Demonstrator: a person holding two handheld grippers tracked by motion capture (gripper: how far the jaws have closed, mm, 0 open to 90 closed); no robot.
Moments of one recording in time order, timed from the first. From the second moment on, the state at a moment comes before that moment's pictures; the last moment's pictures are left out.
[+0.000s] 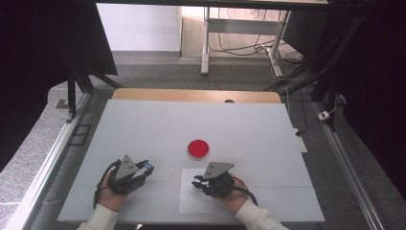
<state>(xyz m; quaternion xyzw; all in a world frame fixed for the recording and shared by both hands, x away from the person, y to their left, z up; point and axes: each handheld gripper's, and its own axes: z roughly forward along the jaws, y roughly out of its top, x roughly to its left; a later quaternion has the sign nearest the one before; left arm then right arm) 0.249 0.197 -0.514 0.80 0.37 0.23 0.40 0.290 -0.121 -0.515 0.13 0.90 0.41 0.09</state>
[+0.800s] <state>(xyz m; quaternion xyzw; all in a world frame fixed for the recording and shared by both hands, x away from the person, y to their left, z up) 0.250 0.197 -0.516 0.81 0.37 0.23 0.40 0.293 -0.131 -0.505 0.17 0.87 0.46 0.09</state>
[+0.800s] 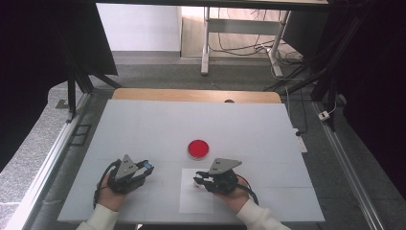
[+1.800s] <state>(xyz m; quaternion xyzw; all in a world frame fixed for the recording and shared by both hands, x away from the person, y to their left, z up) 0.252 0.191 -0.517 0.81 0.36 0.22 0.40 0.301 -0.147 -0.491 0.20 0.84 0.50 0.12</state>
